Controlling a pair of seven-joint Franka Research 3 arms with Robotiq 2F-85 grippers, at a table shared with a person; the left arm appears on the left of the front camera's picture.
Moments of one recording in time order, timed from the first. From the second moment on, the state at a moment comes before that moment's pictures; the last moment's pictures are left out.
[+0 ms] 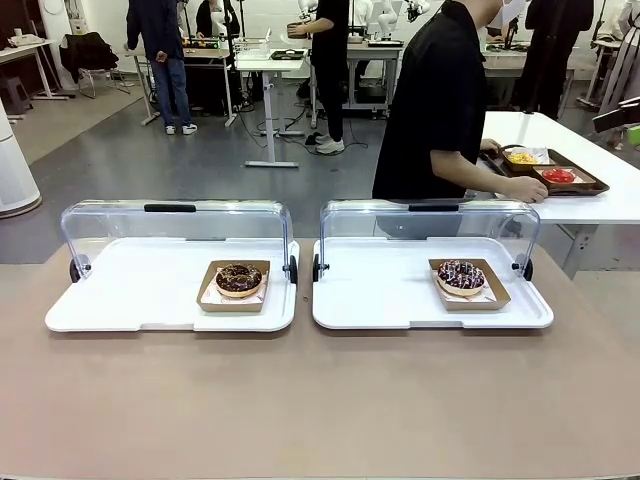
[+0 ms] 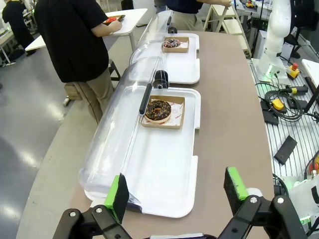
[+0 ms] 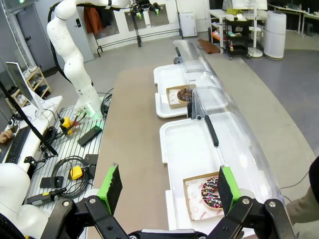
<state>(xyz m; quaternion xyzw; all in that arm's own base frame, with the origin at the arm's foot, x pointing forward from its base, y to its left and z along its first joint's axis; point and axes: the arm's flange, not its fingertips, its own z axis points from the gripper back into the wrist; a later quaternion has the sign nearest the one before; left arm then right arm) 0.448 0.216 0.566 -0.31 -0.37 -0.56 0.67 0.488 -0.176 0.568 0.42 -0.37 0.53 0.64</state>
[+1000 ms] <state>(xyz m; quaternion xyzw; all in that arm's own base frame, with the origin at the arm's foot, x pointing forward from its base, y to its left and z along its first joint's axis) 0.448 0.216 0.566 -0.31 -0.37 -0.56 0.67 0.488 -0.176 0.568 0.42 -0.37 0.53 0.64</state>
